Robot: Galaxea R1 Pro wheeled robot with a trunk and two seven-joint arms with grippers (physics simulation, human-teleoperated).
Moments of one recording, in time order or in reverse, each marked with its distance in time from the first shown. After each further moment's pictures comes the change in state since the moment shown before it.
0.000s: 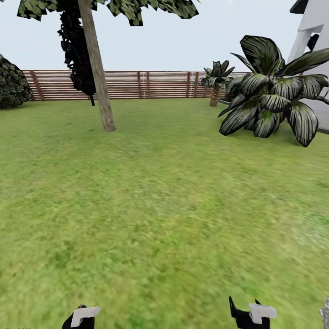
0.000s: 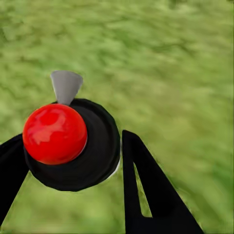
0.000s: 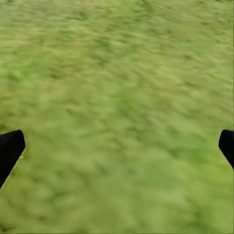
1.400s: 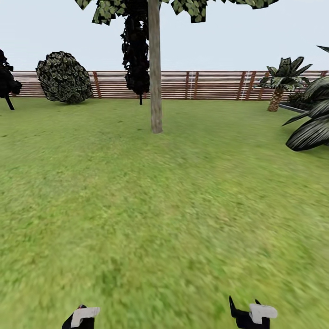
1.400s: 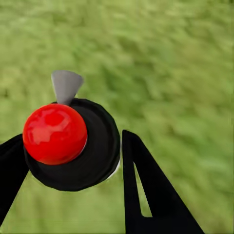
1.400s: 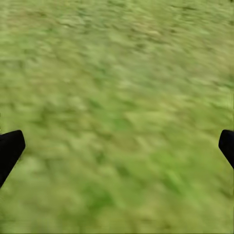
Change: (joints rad) left arm 0.000 0.000 0.000 0.002 0.000 -0.001 0.000; right arm 0.000 0.000 -0.001 -0.001 -0.001 0.000 0.000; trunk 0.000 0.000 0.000
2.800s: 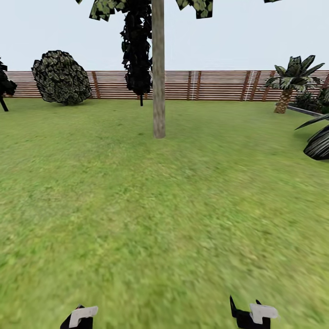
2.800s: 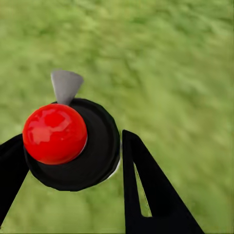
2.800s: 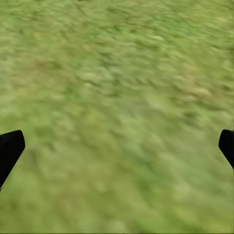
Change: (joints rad) left arm 0.000 0.000 0.033 -0.001 -0.001 0.000 -0.001; right arm 0.000 -0.002 -0.003 0.000 0.000 0.000 -0.002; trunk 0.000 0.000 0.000
